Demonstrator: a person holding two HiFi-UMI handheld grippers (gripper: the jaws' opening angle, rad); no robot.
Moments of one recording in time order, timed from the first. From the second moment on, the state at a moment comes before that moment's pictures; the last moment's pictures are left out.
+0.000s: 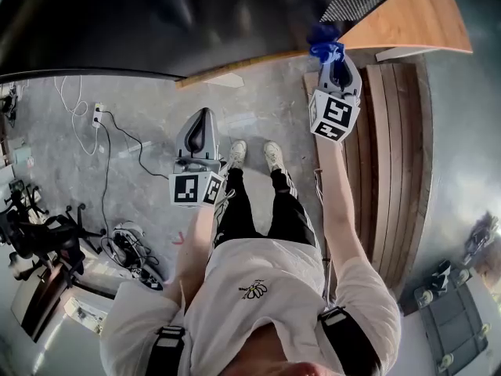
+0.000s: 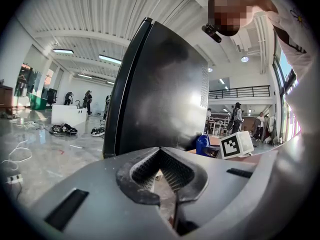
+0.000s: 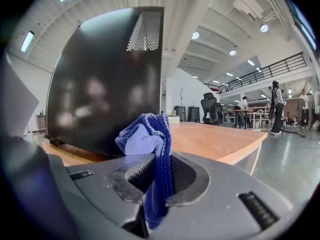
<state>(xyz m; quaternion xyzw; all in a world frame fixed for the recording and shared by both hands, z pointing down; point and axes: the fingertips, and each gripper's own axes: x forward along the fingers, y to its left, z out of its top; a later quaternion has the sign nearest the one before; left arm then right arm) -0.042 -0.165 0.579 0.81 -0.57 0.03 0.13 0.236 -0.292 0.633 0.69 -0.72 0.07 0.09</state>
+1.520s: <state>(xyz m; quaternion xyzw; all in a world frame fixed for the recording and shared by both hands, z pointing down) -0.106 -0.141 0.358 0.81 -0.58 -0.11 -0.03 0.078 -0.149 0.377 0.63 -0.77 0.01 0.00</state>
